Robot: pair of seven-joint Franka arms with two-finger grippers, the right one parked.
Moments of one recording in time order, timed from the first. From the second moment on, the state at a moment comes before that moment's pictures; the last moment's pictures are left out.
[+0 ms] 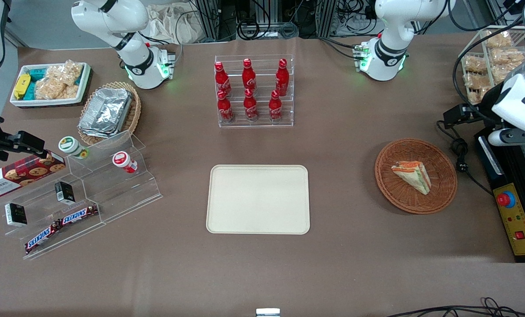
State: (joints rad) arm -0.02 0.01 -0.04 -1.59 -0.01 1.54 -0.11
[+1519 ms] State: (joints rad) arm 0.01 0.04 -0.01 -1.97 -0.03 1.90 -0.75
